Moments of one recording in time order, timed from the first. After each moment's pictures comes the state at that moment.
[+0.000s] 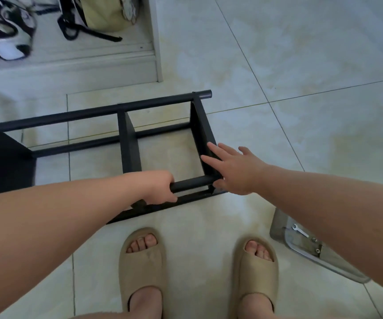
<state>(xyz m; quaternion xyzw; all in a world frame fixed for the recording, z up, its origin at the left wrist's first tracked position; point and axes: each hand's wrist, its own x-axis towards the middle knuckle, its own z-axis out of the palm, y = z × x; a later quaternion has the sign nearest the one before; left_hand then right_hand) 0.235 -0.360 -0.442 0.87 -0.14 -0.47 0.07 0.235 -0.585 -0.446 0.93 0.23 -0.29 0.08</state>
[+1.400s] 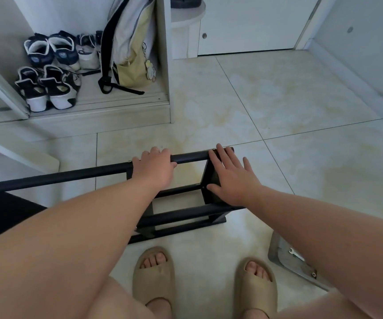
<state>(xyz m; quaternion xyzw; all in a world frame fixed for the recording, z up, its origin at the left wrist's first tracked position) 0.256 -0.340 -0.363 0.99 -0.03 -0.13 0.07 0.222 -0.556 -0.370 0.98 0.11 -0.16 -0.02</state>
